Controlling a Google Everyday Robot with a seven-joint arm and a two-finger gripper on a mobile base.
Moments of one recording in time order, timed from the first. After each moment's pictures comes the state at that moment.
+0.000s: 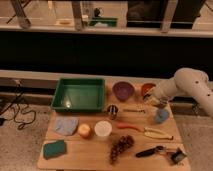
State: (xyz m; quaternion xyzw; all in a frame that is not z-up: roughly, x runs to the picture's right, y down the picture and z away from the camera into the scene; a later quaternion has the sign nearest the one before) arm 0.239 0.048 0.755 -0.21 -0.16 0.20 0.94
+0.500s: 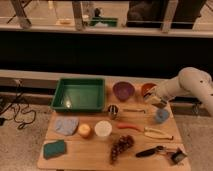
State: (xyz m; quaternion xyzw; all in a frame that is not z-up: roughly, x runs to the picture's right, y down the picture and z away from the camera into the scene) arm 0.246 0.041 0.757 -0.21 -0.20 0.26 0.92
